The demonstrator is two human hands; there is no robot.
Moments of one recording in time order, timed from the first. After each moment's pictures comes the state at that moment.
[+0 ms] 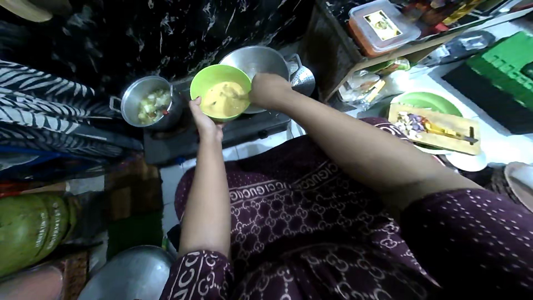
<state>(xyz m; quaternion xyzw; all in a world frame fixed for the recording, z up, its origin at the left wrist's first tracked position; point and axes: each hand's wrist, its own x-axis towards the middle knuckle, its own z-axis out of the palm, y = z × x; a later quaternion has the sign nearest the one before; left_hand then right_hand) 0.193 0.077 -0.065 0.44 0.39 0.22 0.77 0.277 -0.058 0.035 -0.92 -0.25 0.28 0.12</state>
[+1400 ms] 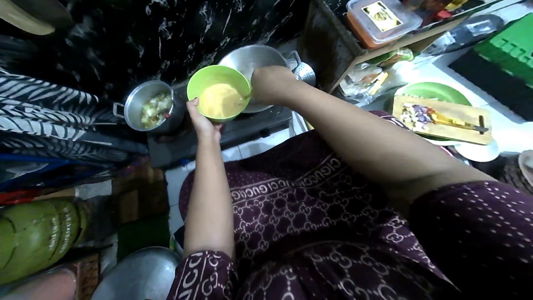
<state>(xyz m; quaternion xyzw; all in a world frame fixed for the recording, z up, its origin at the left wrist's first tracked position) 0.190 0.081 -0.060 0.48 0.40 0.21 0.75 0.279 -0.066 0.049 -0.92 -0.30 0.24 0.07</state>
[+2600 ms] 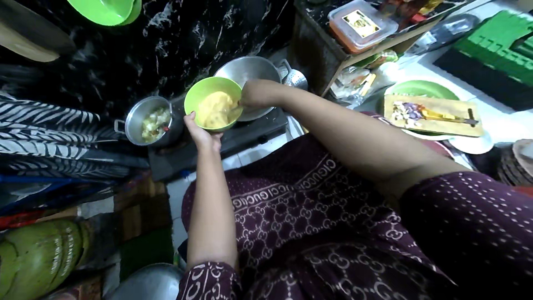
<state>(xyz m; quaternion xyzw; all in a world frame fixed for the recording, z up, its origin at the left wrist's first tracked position) 0.191 0.077 -0.058 0.44 0.39 0.21 0.78 0.304 -0.067 0.023 -0.88 -0.35 0.27 0.16</state>
